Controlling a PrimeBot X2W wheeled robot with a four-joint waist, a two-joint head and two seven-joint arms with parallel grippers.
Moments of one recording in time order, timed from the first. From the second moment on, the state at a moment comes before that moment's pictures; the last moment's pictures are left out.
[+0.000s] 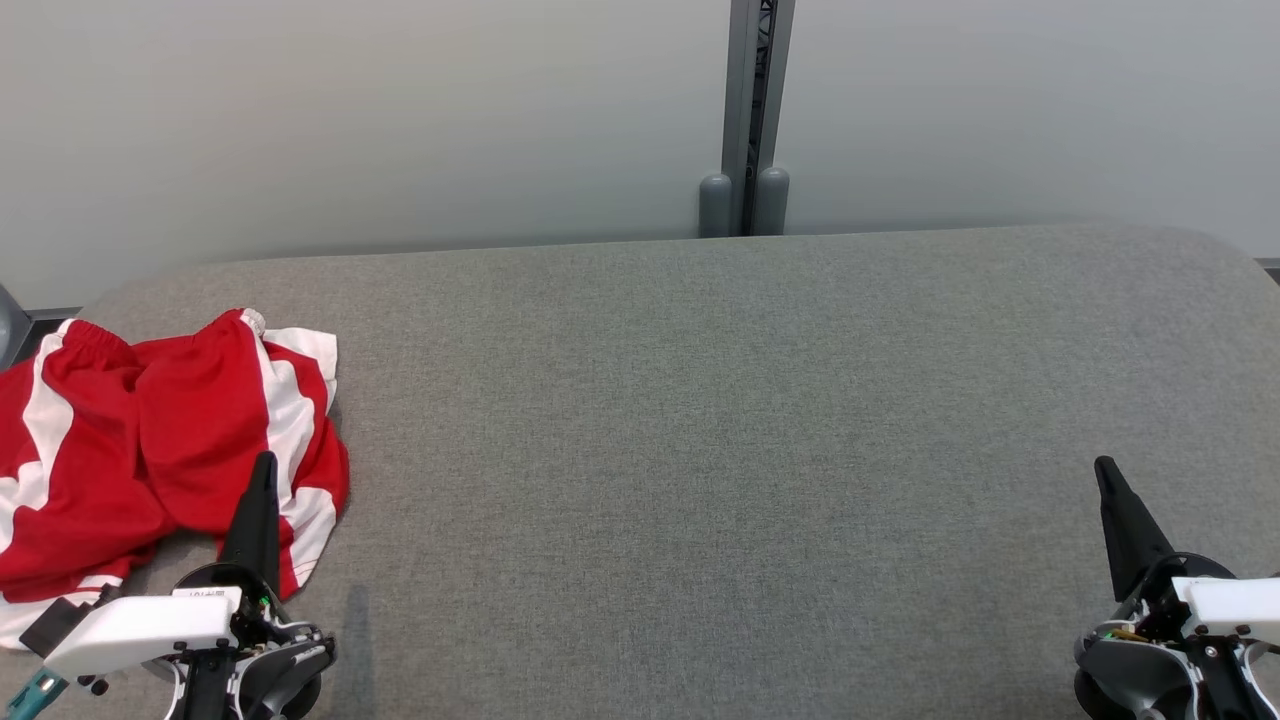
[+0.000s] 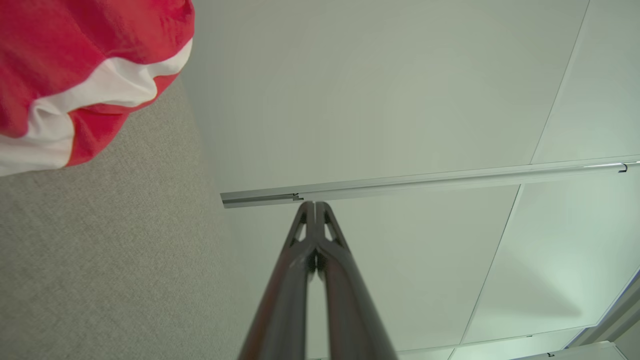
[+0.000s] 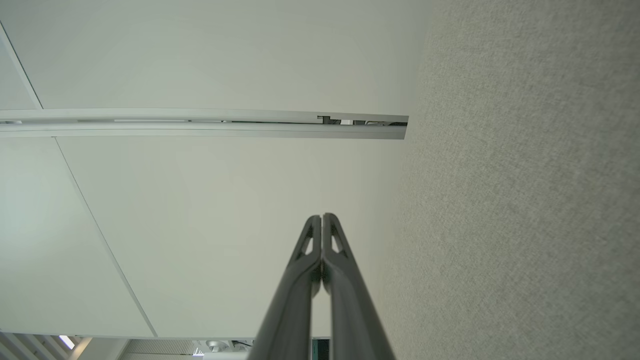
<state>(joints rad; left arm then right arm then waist) -0.11 0.05 0.11 0.25 -1.61 -0.13 0.11 -0.11 -0.05 -0.11 0.25 1.61 0.13 0.11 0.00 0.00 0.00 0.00</state>
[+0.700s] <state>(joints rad) -0.11 0.05 0.11 0.25 -1.61 -0.13 0.11 -0.11 -0.05 -0.11 0.25 1.61 0.13 0.11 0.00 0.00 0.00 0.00</state>
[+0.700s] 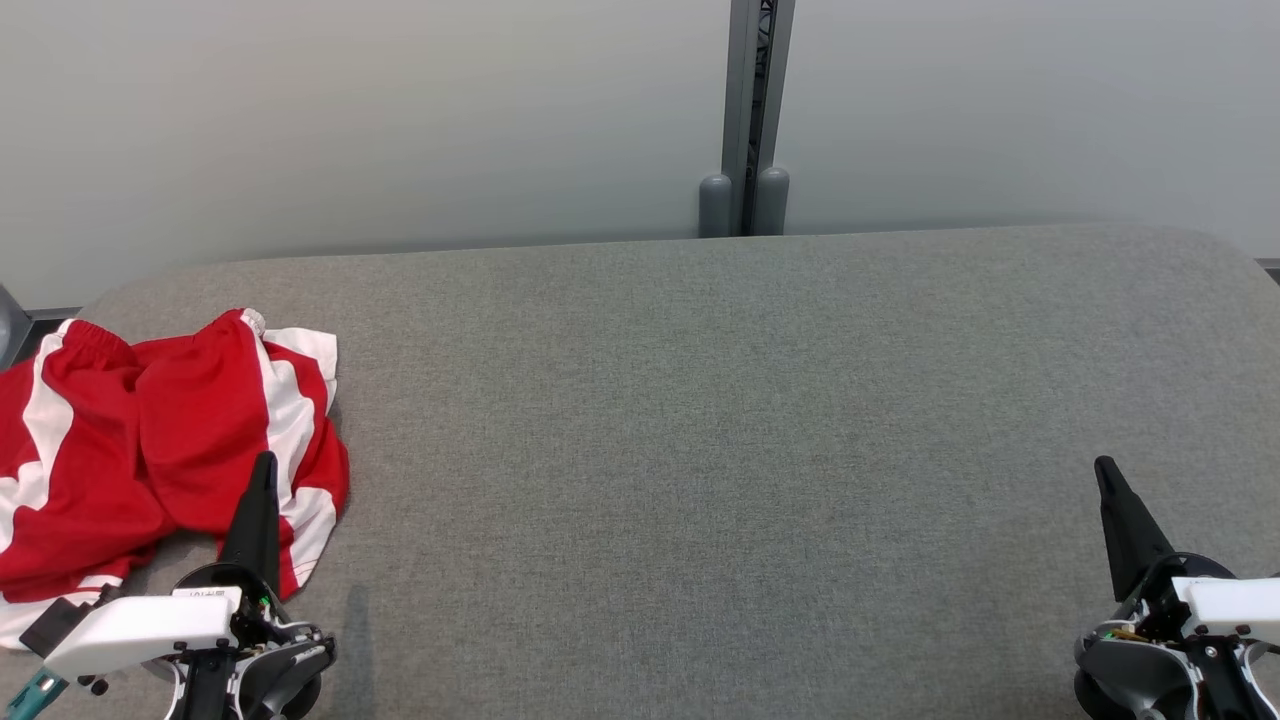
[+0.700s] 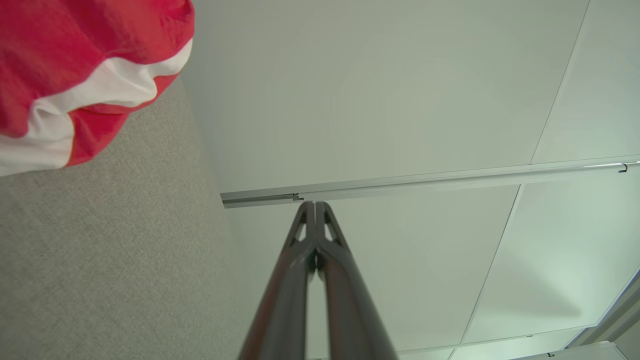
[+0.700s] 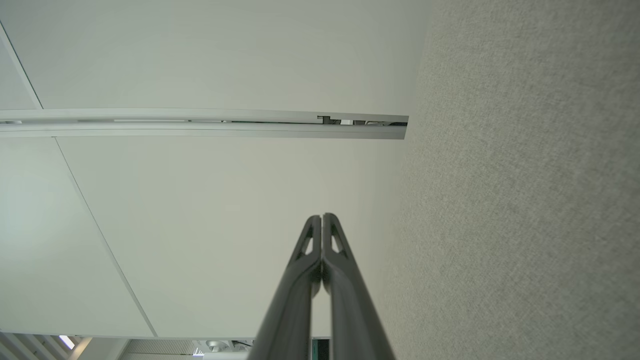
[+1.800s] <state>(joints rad) -0.11 0.05 0.11 0.25 -1.61 -0.13 0.11 -0.11 -0.05 -0.11 0.25 1.61 0.13 0.11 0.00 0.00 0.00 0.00</state>
